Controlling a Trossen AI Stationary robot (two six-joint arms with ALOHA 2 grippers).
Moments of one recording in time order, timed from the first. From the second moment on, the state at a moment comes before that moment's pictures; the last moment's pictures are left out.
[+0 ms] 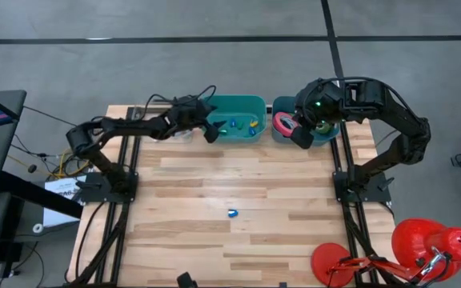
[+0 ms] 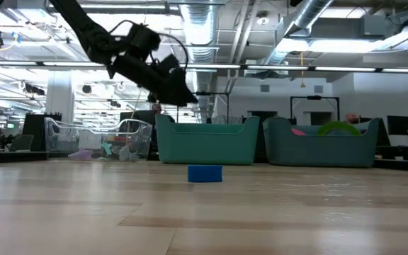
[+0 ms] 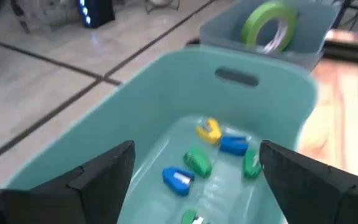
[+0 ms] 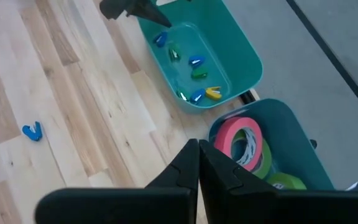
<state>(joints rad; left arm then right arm) 0.58 1.61 0.82 0.43 0.03 0.07 -0.18 1.43 1.96 -1.50 0.29 0.17</state>
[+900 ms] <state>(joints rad) 0.37 1.43 0.82 0.30 0.00 0.07 -0.14 1.43 1.96 -1.44 0.29 0.19</state>
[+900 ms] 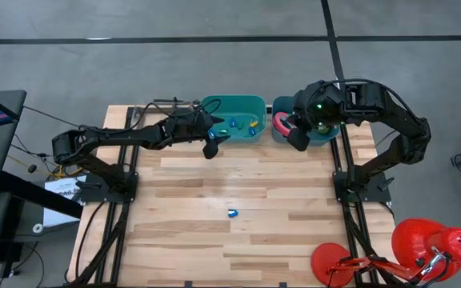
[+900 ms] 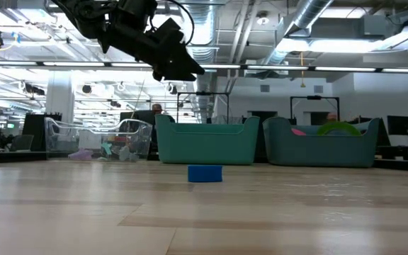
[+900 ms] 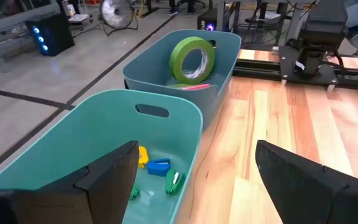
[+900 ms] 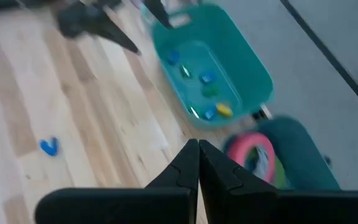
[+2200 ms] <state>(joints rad) 0.37 1.43 0.82 0.31 0.00 0.07 0.00 0.87 0.60 -0.11 -0.03 0.24</state>
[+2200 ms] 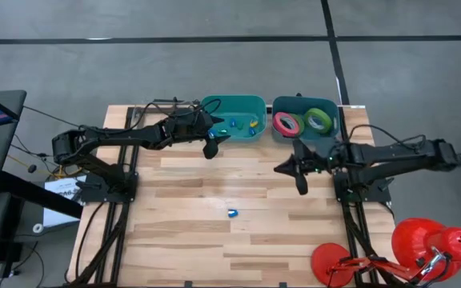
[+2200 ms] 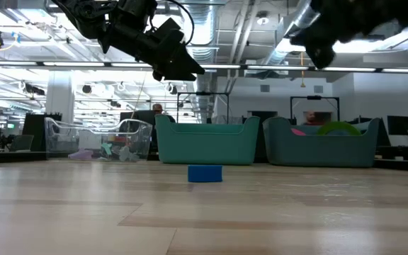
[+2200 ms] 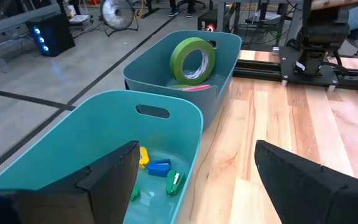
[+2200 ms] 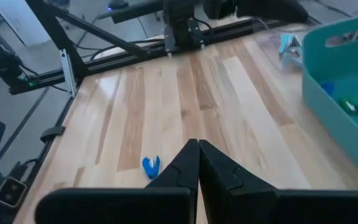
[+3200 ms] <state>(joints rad) 0.37 1.43 0.82 0.31 0.00 0.07 0.00 0.30 0.01 0.19 -0.06 0.25</state>
